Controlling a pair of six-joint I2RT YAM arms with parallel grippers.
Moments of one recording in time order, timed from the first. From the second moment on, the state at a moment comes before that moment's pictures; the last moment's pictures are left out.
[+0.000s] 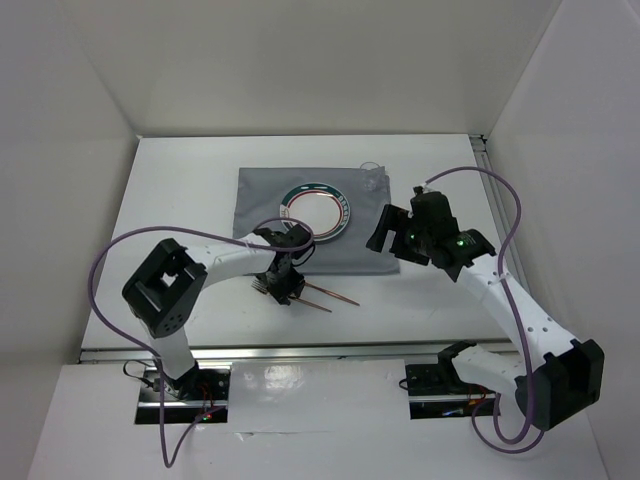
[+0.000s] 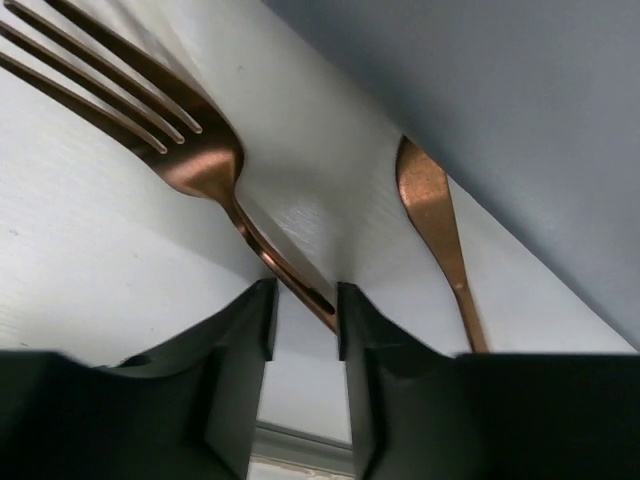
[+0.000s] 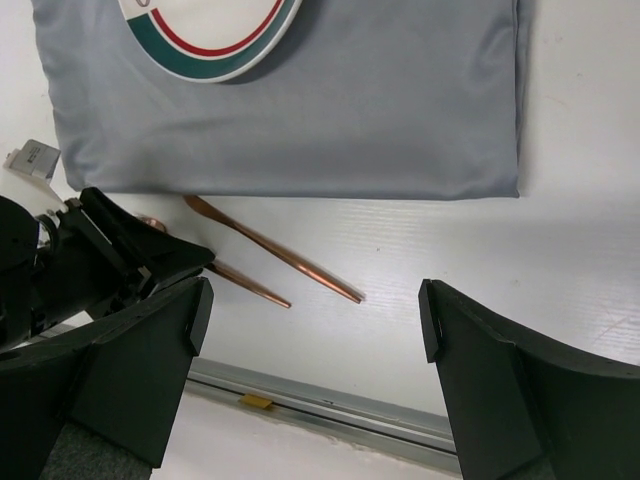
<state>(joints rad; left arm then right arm) -0.73 1.76 1.09 -0.79 -0.11 -1.51 0.40 1.09 0.95 -0.64 -0.04 0.64</state>
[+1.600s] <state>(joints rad) -0.43 2.23 1.95 -1.14 -0.39 -0.51 0.39 1.15 0.91 -0.64 -0.06 0.62</state>
